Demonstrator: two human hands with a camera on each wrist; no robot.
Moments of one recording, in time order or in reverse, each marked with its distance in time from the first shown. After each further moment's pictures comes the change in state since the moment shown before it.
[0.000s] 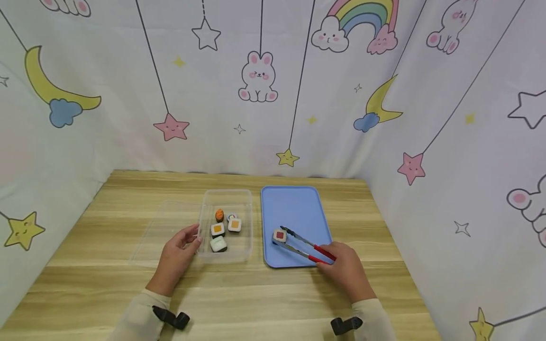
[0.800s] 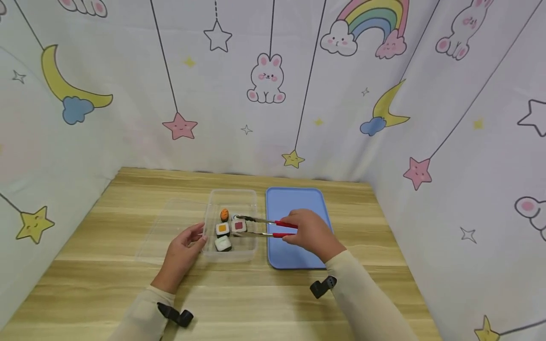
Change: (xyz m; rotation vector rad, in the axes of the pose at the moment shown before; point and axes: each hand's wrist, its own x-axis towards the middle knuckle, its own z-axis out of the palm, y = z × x) left_hand -0.004 0.005 -0.001 0.003 0.010 -0.002; right_hand 0.101 -0.093 -0.019 0.003 -0.278 -0.257
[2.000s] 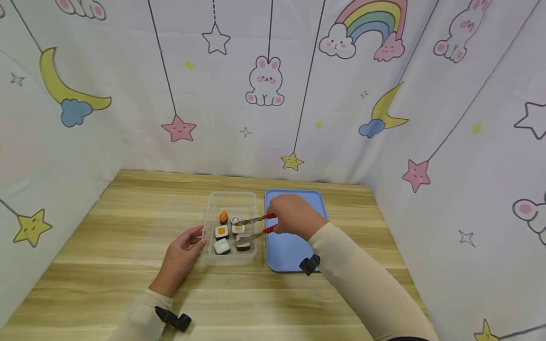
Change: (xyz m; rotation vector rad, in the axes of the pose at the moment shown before) left_hand -0.001 -0.001 0.001 0.007 -0.009 0.003; right_hand 0.060 -0.040 -0.042 -0.310 -0.264 -0.073
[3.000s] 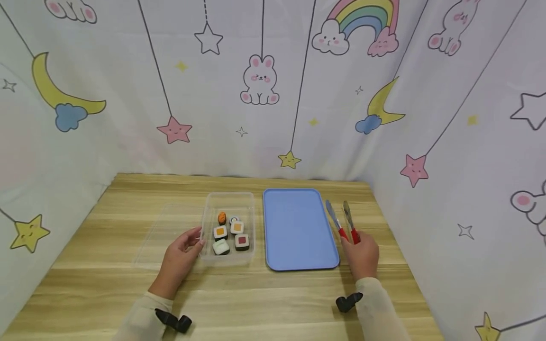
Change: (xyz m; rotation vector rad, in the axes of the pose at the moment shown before) left_hand -0.001 0.003 0.003 0.007 0.012 -0.012; right_hand -0.135 0.120 0.190 0.583 0.660 0.982
